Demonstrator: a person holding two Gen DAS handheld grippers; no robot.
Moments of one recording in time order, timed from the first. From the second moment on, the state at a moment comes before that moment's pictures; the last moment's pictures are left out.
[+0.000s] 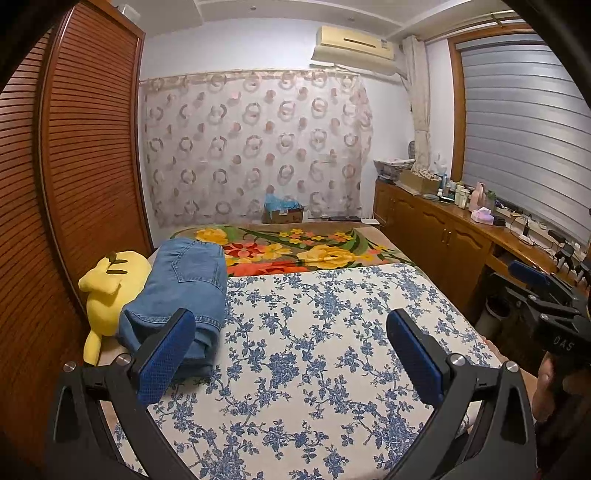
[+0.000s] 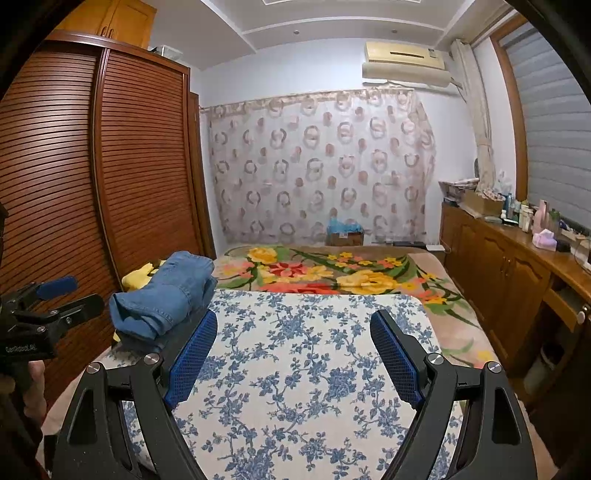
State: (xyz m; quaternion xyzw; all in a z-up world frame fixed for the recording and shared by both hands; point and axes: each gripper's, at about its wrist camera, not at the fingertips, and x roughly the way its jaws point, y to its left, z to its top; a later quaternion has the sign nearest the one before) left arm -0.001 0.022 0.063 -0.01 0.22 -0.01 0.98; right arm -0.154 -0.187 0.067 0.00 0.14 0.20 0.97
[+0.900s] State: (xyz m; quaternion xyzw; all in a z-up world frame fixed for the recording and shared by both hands) left arm -0.003 0.022 0.063 -0.01 0.22 -0.01 0.98; right arm -0.159 -0.177 0.066 0.00 0.15 0.19 0.97
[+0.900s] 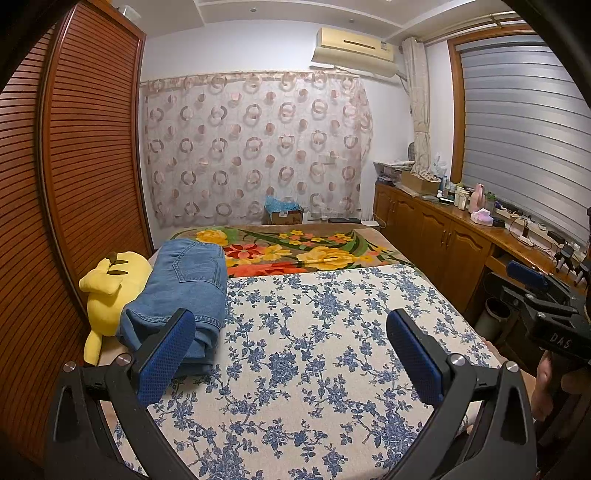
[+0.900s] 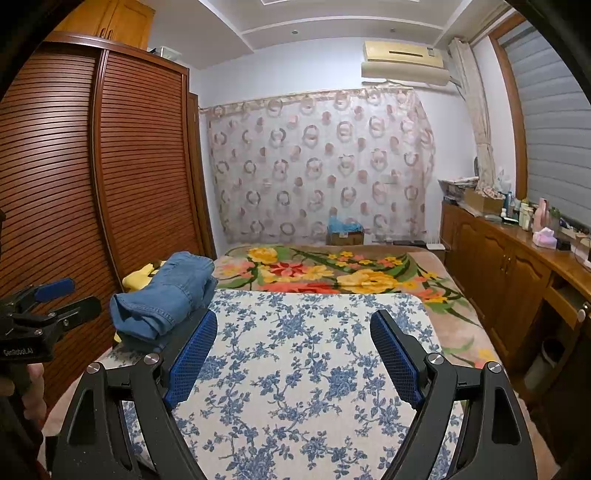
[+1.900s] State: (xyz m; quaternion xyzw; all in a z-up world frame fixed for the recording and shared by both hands) left arm -0.004 0.023 0.062 -0.01 0.22 -0.01 0.98; right arm -0.160 -0.173 0.066 0.00 0.15 0.19 0.97
